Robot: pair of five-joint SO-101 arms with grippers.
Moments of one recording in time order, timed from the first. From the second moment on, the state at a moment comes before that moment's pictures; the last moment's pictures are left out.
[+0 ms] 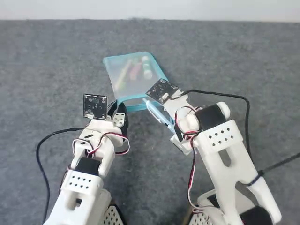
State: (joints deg) left arm 6.3 -62.3 86.1 16.7 12.1; right arm -27.4 -29.7 26.5 91.3 23.6
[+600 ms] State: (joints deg) left arm 6.3 -62.3 86.2 16.7 12.1; right arm -28.5 3.6 -5.7 96.1 20.0
